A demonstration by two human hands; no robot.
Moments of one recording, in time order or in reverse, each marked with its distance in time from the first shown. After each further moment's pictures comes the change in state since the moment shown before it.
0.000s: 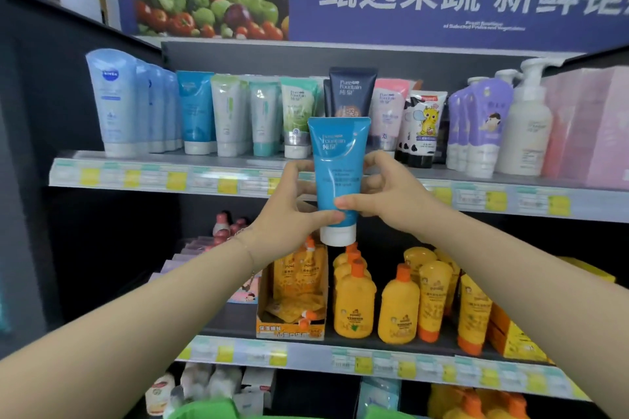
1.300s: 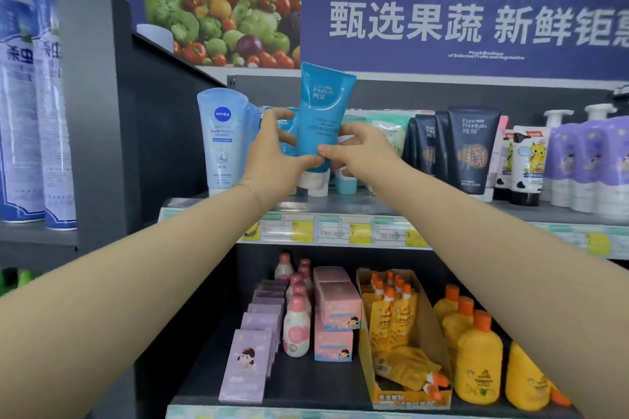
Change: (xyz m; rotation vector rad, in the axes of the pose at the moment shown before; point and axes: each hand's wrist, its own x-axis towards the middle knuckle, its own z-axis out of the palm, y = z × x) left_hand 0.070 0.002 -0.218 0.188 0.345 0.173; right_hand 0.162 -0.119 0.156 0.069 0.251 0.006
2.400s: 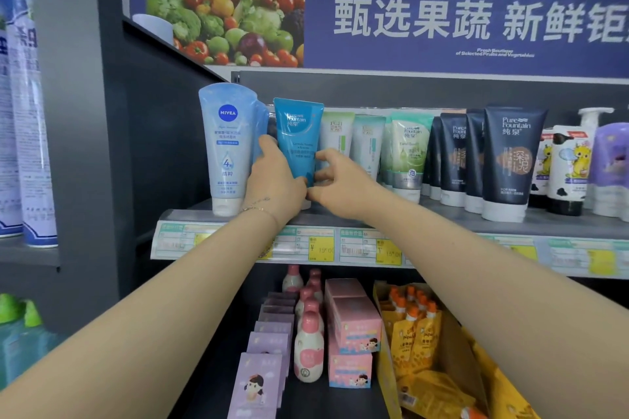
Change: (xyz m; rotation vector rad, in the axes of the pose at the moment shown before) left_hand 0.026 -0.057 0.005 0.402 0.096 -0.113; right_hand 0.028 0.034 0.053 -0.213 -0.211 -0.058
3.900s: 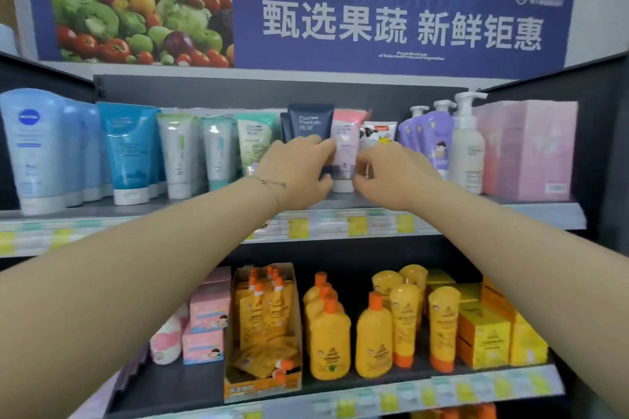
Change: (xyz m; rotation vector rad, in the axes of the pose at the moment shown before) left_hand -0.088 0.217 0.122 0.505 -0.287 0.759; right_hand -0.163 0.088 -0.257 -0.969 0.269 0.020
